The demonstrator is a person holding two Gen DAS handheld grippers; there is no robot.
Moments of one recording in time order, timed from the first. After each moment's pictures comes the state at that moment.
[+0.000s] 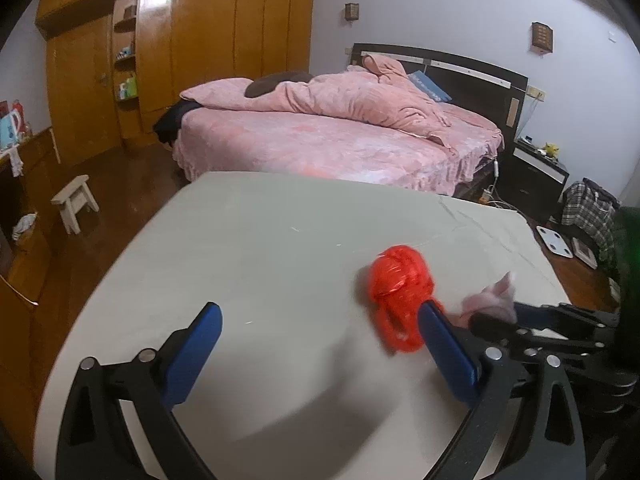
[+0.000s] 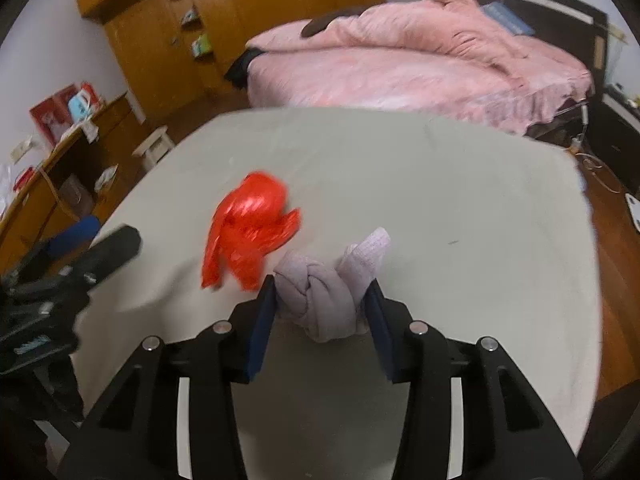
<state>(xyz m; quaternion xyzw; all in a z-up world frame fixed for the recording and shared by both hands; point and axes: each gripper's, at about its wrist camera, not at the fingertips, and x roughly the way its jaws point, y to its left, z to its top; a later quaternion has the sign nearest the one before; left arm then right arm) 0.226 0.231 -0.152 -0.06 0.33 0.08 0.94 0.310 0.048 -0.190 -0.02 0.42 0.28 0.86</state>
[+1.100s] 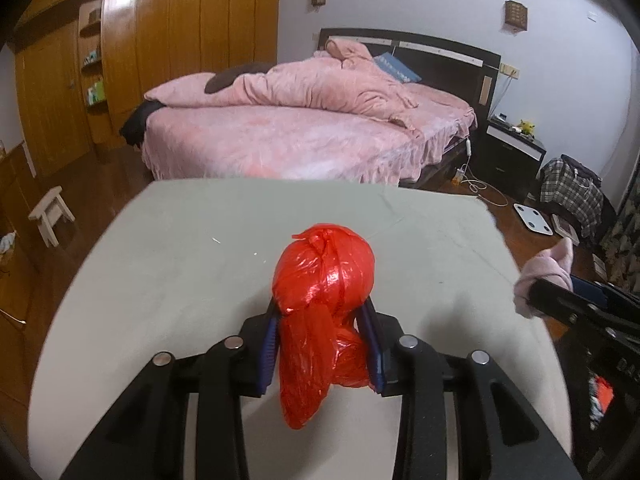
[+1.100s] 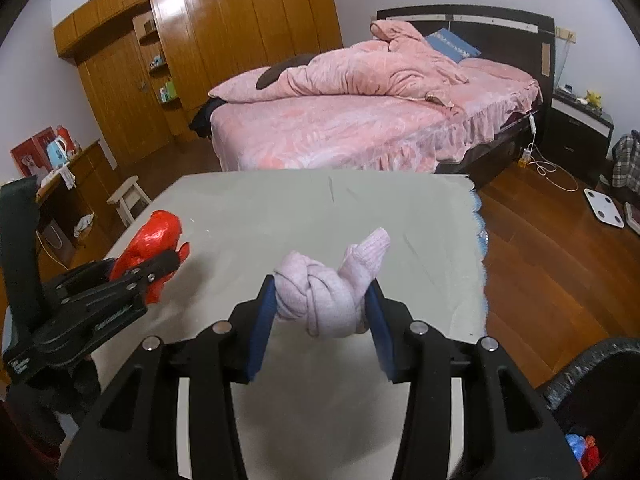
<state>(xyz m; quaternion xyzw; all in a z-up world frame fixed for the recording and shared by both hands) 0.249 0.169 -0.126 -0.04 0.36 0.03 0.93 0.293 -0.040 -0.137 0.01 0.37 0.22 0.90</state>
